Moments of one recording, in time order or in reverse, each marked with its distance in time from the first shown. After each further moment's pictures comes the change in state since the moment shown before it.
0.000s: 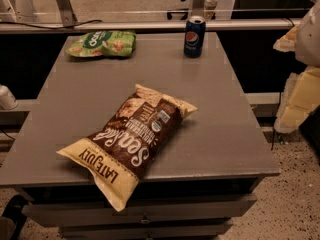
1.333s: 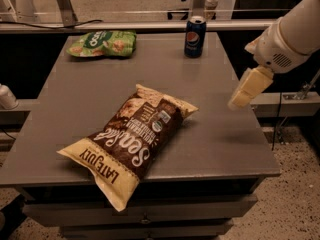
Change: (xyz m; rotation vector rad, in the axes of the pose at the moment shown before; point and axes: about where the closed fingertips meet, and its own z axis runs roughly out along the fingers) arm -0.031 -0.078 0.090 0.045 -0.215 0.128
